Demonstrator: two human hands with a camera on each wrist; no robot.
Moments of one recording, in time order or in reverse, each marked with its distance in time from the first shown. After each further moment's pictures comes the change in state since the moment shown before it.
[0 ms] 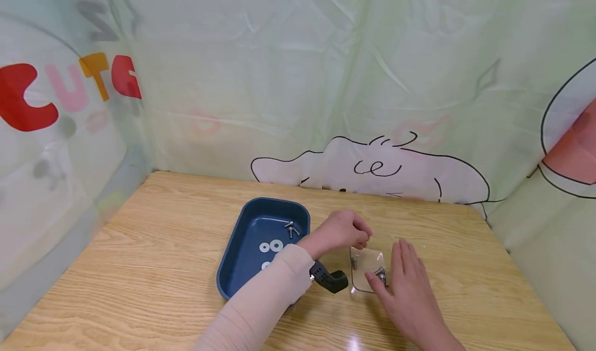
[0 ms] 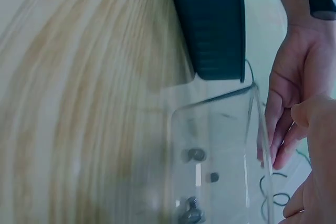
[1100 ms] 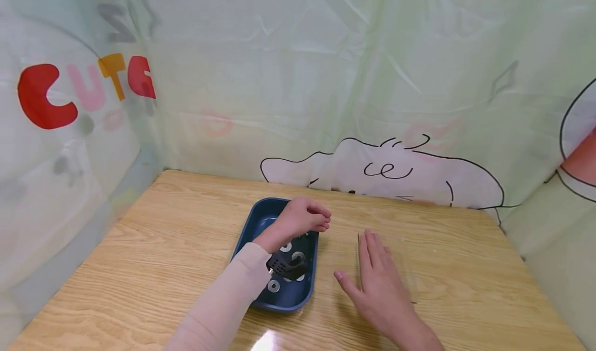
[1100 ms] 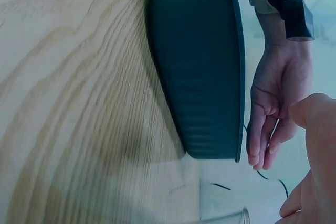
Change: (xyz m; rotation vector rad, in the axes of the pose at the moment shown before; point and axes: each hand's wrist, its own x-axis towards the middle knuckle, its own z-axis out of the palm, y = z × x) left_hand -0.029 -0.049 -0.075 -0.216 0.163 -0.037; right_hand 0.018 -0.063 0.015 -0.020 -0.047 -0.117
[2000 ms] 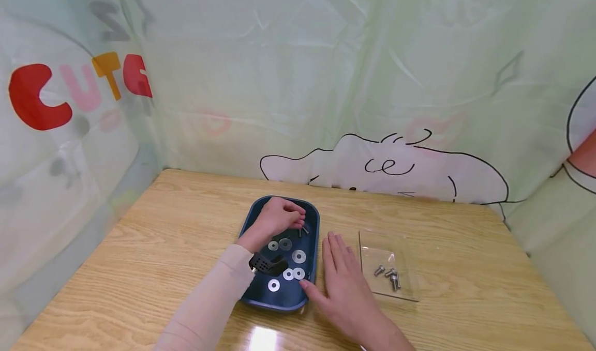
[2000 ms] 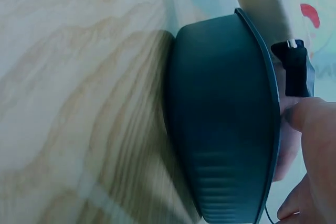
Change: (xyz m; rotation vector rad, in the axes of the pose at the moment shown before) left_hand -0.002 -0.030 -0.031 0.053 0.146 -0.064; right_hand 0.010 -0.040 0.031 0.017 -0.105 -0.042
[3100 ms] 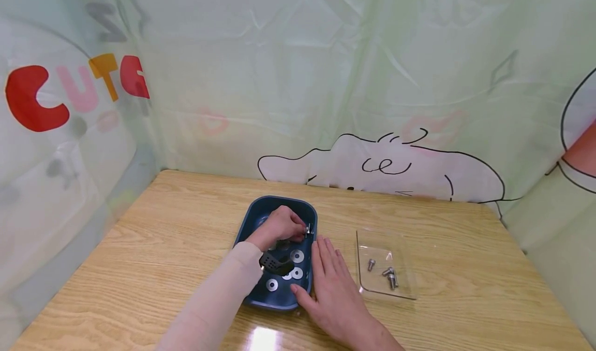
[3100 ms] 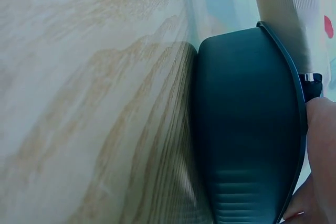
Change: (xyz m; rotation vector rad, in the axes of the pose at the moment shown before) left_hand 0.011 -0.008 0.018 0.188 -0.083 -0.118; right_hand 0.000 -0.011 0.011 0.005 -0.056 0.018
